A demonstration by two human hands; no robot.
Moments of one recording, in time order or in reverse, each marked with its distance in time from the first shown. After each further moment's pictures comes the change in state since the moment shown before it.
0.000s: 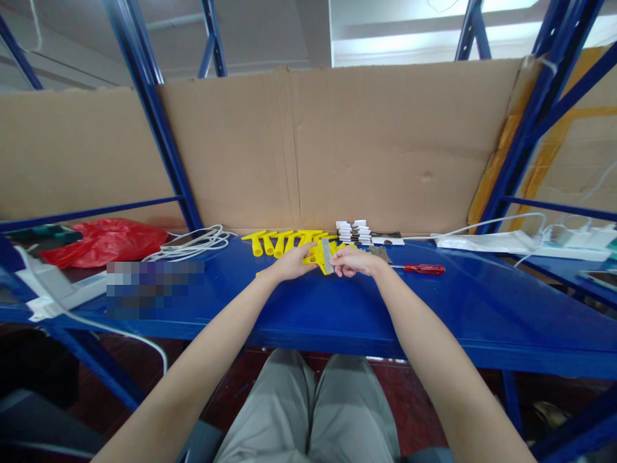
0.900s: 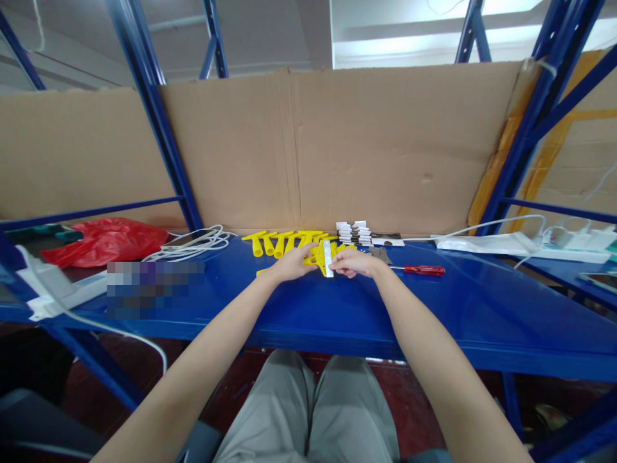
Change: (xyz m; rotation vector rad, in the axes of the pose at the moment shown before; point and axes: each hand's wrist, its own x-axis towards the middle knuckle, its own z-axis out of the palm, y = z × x) left_hand 0.000 0.000 -0.001 -0.043 -0.006 0.046; right_hand 0.001 0.004 0.000 0.062 -0.060 0.021
